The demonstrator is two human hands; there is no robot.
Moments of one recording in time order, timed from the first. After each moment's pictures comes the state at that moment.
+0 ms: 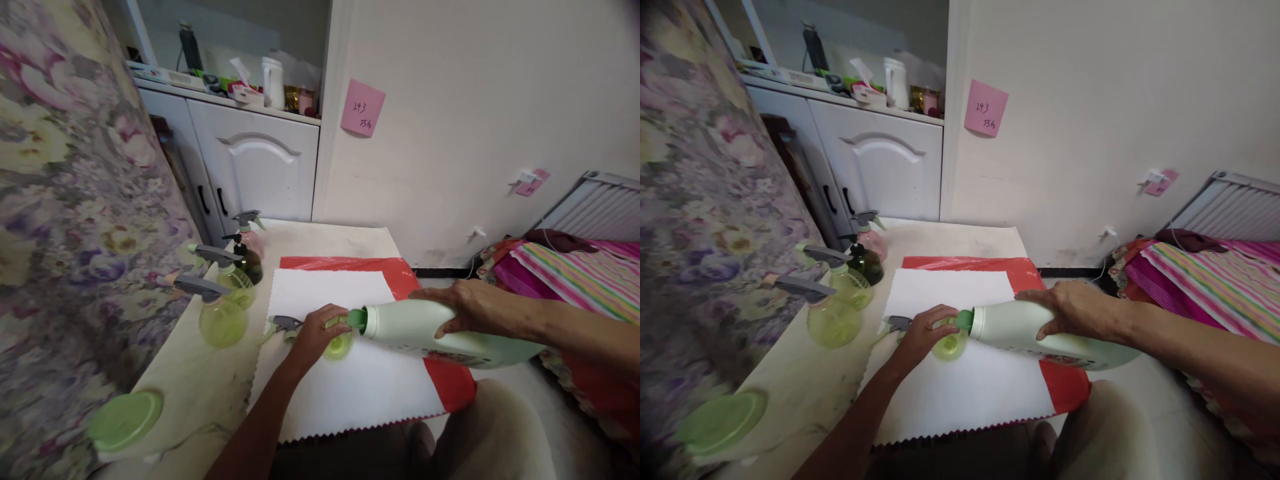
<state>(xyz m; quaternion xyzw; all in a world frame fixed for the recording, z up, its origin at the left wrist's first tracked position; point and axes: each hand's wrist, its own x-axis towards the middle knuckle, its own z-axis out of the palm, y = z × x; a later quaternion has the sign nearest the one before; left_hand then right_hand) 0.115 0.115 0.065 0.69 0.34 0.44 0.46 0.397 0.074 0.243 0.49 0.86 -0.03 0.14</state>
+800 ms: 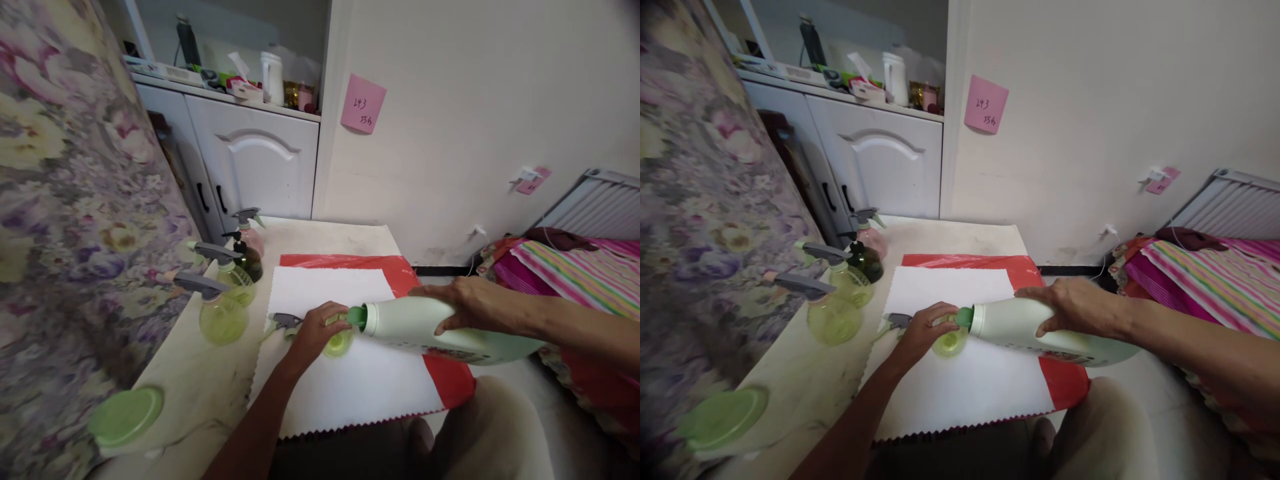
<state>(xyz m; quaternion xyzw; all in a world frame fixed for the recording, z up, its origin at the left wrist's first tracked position) 0.116 0.115 0.065 0.69 0.34 0.44 0.47 0.398 0.073 0.244 0.49 0.86 -0.04 0.12</state>
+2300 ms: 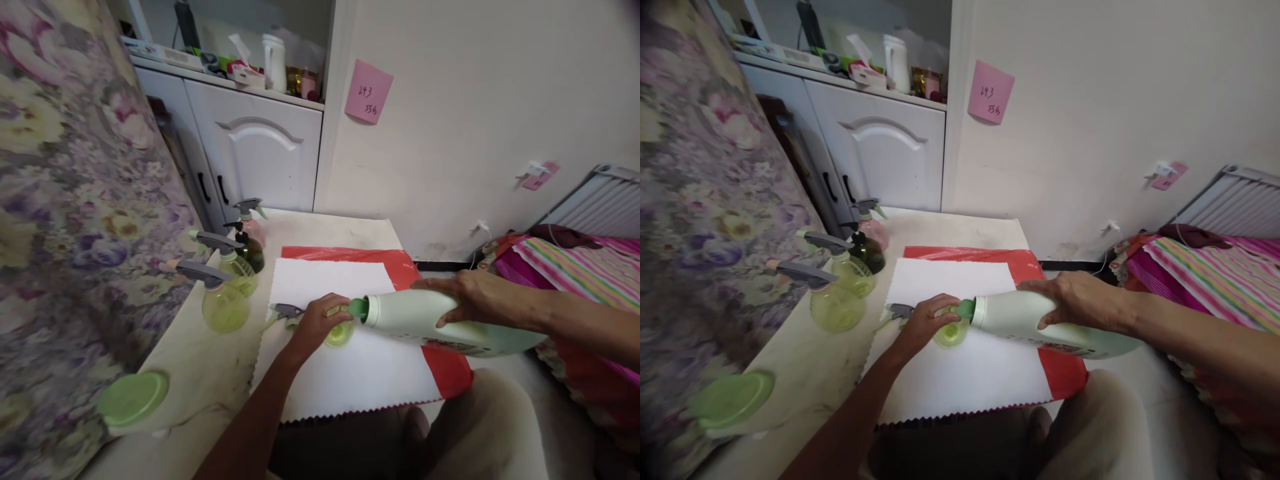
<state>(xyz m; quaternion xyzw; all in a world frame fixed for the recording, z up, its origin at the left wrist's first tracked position) 0.116 0.114 0.062 0.70 0.32 0.44 0.46 0.397 0.071 0.247 0.49 0.86 -0.06 0.12</state>
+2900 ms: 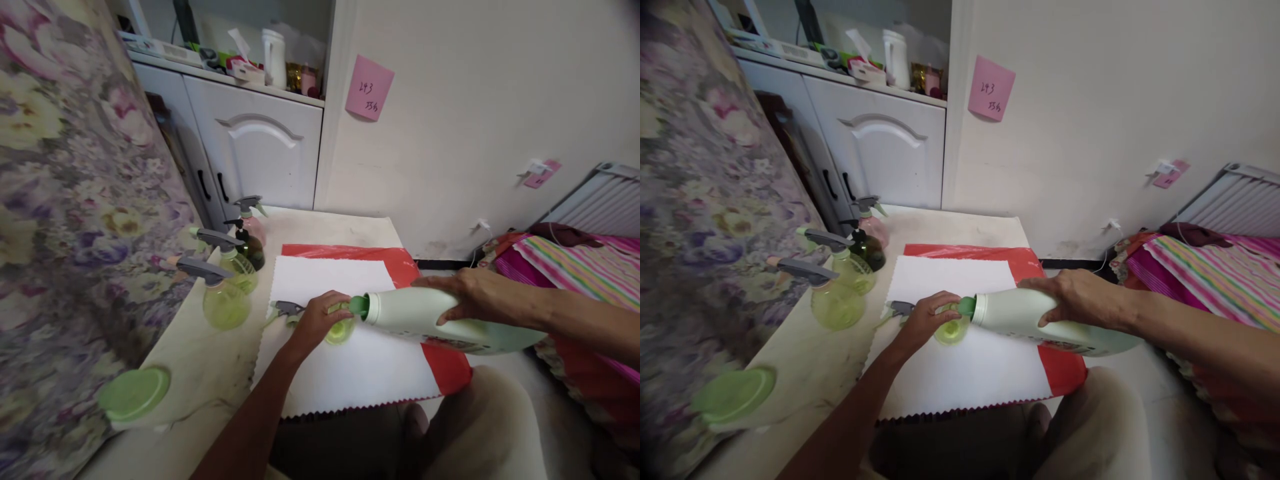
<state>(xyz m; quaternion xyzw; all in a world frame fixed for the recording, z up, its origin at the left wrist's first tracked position) 0.116 0.115 0.062 0.70 0.32 0.44 0.46 0.398 0.071 0.245 0.50 0.85 -0.05 0.13</state>
